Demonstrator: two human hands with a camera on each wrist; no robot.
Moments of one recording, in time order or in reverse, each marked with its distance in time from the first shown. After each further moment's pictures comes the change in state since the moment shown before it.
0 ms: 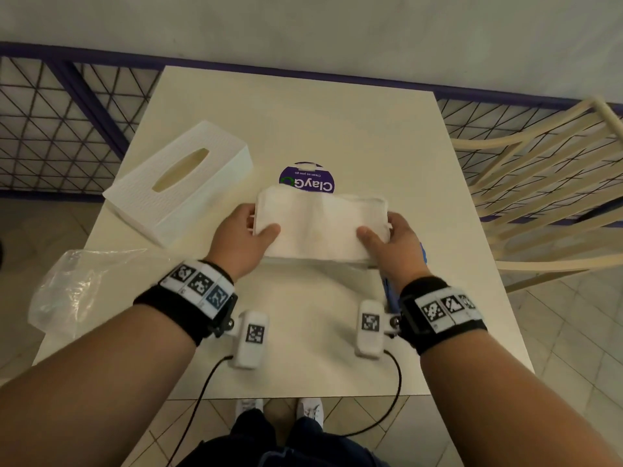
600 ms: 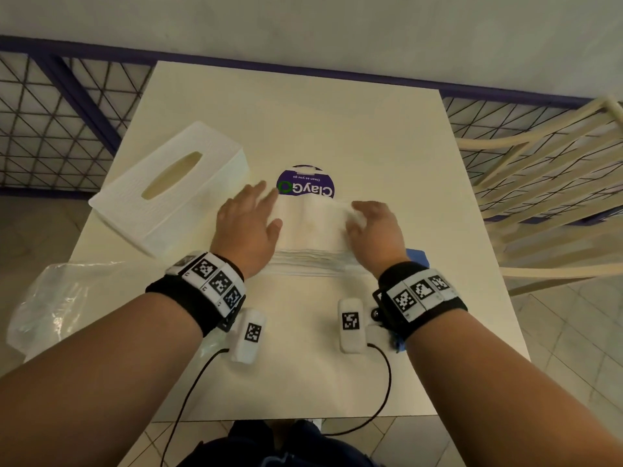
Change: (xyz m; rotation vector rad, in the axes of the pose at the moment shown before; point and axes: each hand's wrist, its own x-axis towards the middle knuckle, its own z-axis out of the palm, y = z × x) left_hand 0.038 -0.002 0.013 0.584 0.009 0.349; right_hand 0.047 -0.016 0.028 -0.530 -0.004 -0.226
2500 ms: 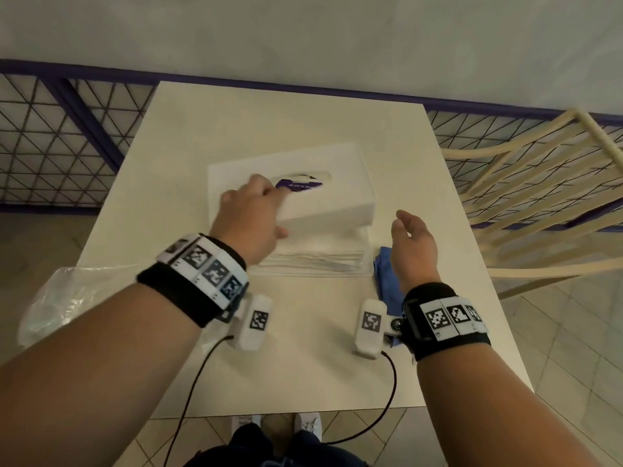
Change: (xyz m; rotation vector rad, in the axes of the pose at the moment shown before) left_hand -0.009 0.046 -0.063 0.063 -0.082 0.042; right_hand -0.041 0.018 -0.044 0.491 0.224 0.281
